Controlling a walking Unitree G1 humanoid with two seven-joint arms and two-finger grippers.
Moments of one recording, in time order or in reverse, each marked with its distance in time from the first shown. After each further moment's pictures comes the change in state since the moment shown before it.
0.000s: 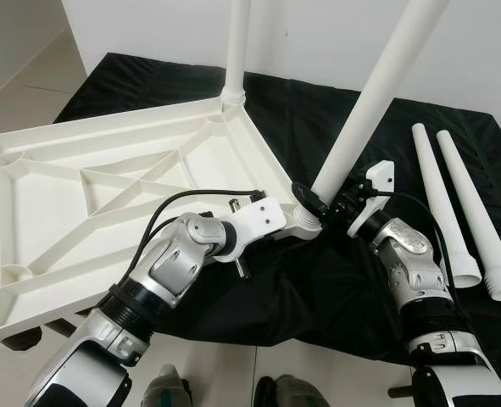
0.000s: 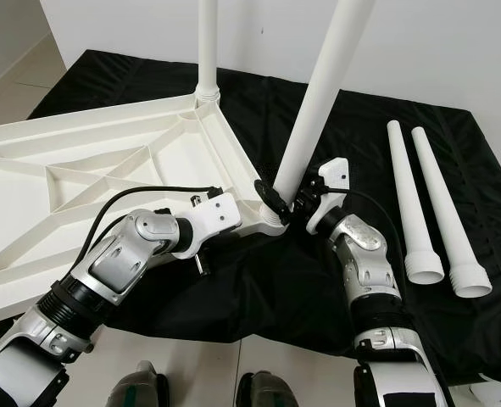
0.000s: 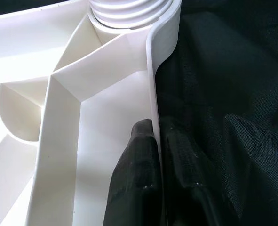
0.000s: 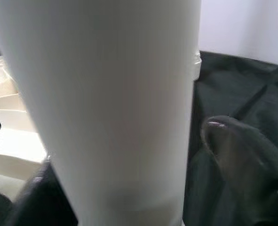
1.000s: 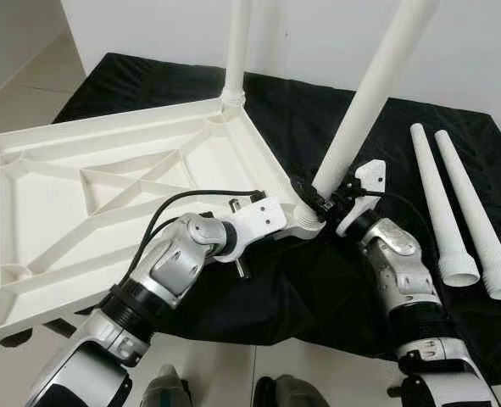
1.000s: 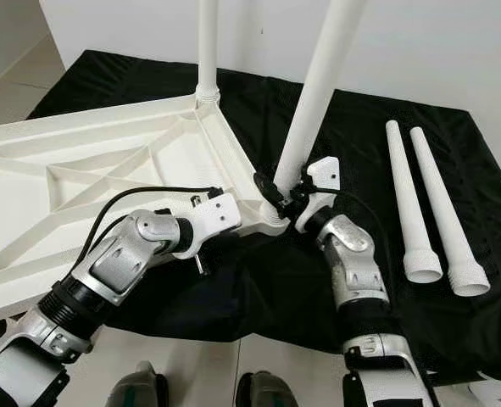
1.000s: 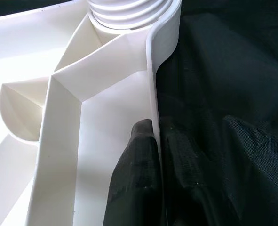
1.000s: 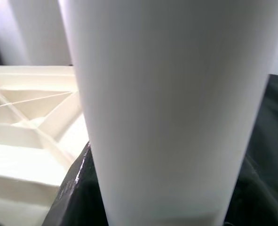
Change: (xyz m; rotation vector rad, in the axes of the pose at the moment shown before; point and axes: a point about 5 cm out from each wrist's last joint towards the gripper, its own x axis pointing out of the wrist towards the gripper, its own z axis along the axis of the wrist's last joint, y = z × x) left arm 0.001 0.000 0.000 -0.007 -0.002 0.003; right arm 0.006 0.018 -0.002 -0.008 -0.007 -0.146
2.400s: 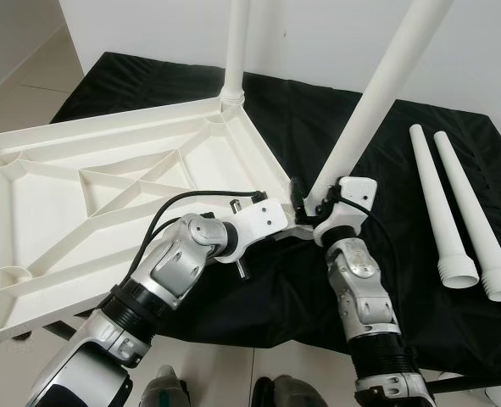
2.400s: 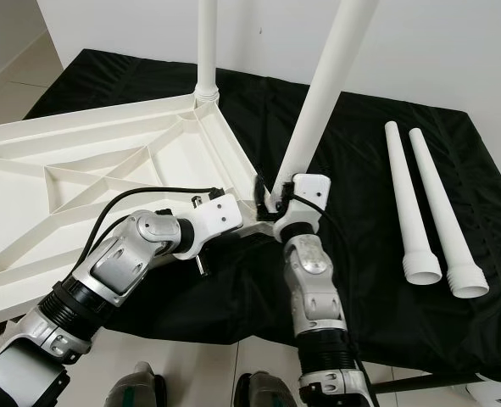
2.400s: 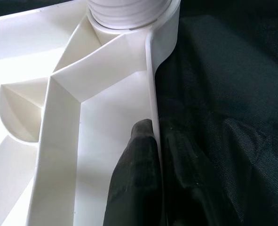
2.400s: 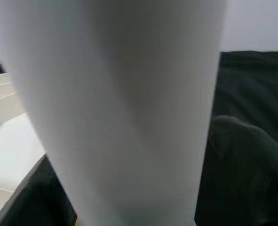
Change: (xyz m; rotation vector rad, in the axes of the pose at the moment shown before) left arm 0.001 -0.003 0.001 0.008 0.001 -0.008; right arm -0.007 0.023 -0.006 0.060 0.001 -0.442
